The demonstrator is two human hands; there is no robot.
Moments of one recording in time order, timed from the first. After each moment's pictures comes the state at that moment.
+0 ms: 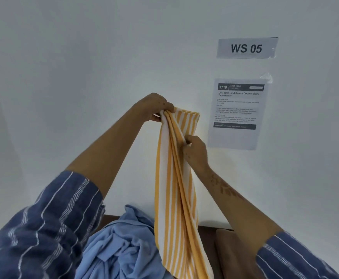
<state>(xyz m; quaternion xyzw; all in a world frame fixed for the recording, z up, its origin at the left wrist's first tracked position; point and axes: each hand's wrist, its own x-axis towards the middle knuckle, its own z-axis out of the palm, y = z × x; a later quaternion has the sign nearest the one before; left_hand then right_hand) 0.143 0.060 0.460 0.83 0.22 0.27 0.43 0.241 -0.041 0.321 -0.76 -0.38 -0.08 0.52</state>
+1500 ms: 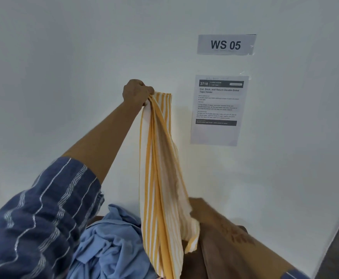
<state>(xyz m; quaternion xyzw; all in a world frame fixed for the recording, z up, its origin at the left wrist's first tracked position) 0.192 0.069 0.465 0.73 0.29 0.49 0.38 0.309 -0.122 0.158 -0.86 -0.46 0.16 0.18</state>
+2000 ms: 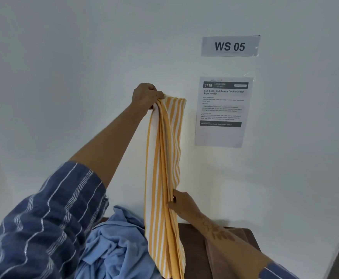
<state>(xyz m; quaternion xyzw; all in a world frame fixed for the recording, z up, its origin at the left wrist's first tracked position) 0.192 0.064 0.460 0.77 0.22 0.44 0.40 0.255 -0.076 0.173 -0.82 -0.47 0.11 0.31</state>
